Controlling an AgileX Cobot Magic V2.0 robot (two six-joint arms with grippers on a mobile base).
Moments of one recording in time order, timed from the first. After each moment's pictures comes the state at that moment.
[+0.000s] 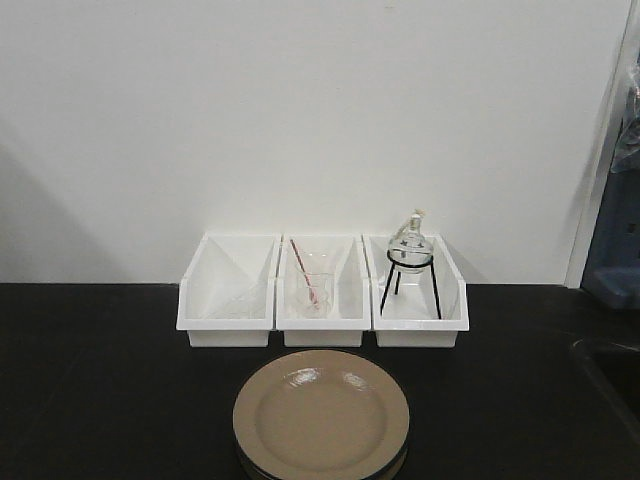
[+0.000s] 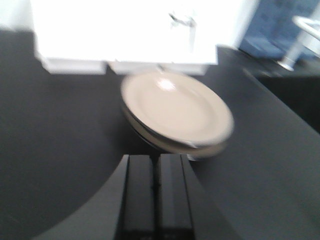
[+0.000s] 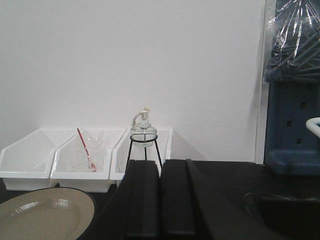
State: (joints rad) left arm 0.12 0.58 -0.45 -1.18 0.61 1.01; right arm 0.16 0.33 -0.33 1.75 -0.07 -1.73
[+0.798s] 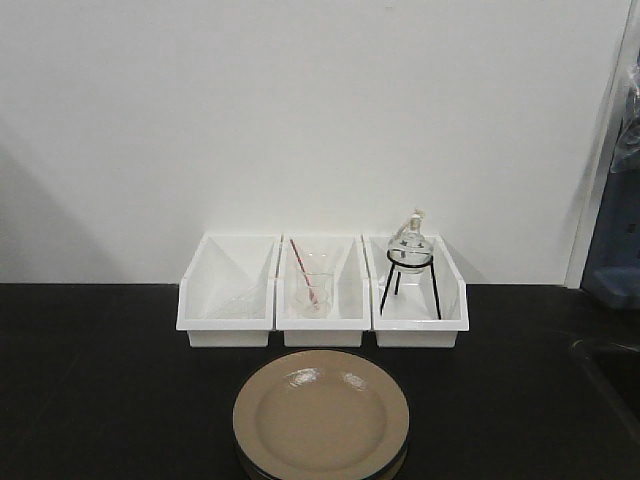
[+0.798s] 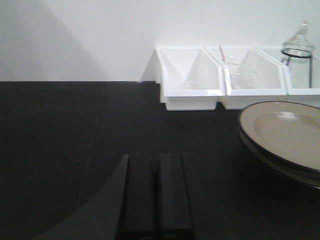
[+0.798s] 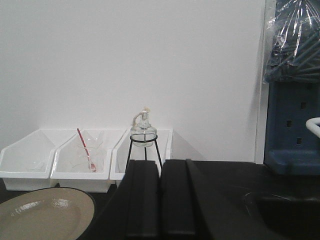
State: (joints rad) left arm 0.05 0.26 -0.21 -0.55 0.20 0.52; right arm 0.16 0.33 -0.33 1.75 -0.07 -1.73
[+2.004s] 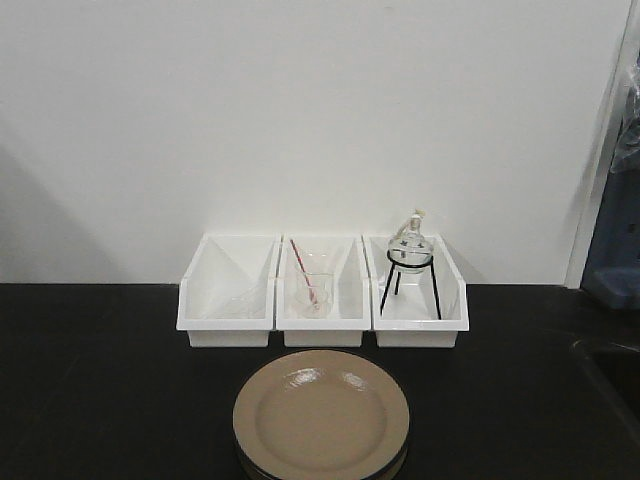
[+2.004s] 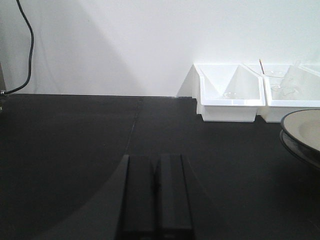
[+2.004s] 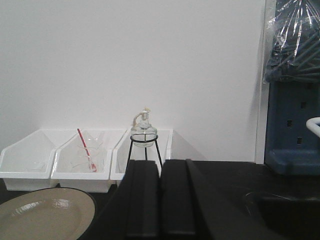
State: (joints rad) left arm 0.05 -0.01 0.03 -0.06 0.10 0.05; right arm 0.16 0.33 -0.33 1.75 -0.07 -1.73
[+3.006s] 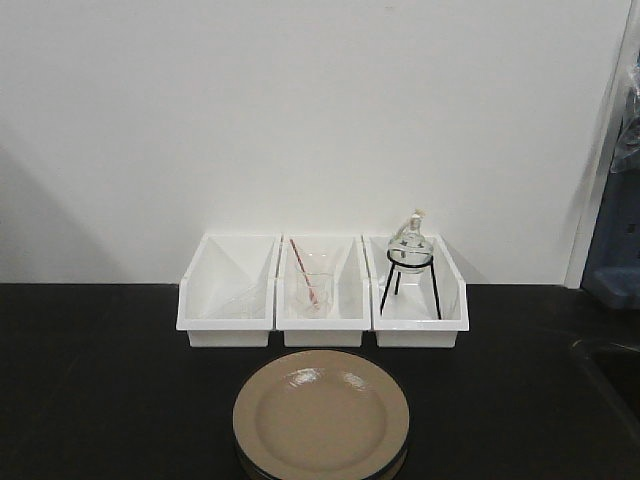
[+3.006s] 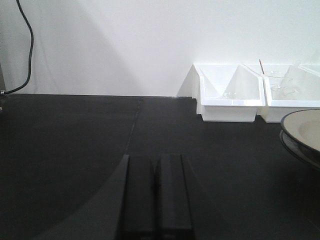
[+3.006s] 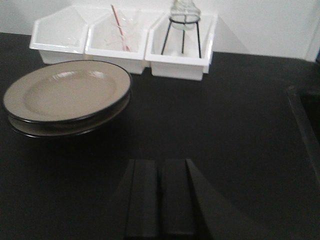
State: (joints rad) left arm 0.05 -0.01 0.03 -0.06 0.10 0.05; right arm 0.16 0.29 -0.22 0.20 0.32 -0.19
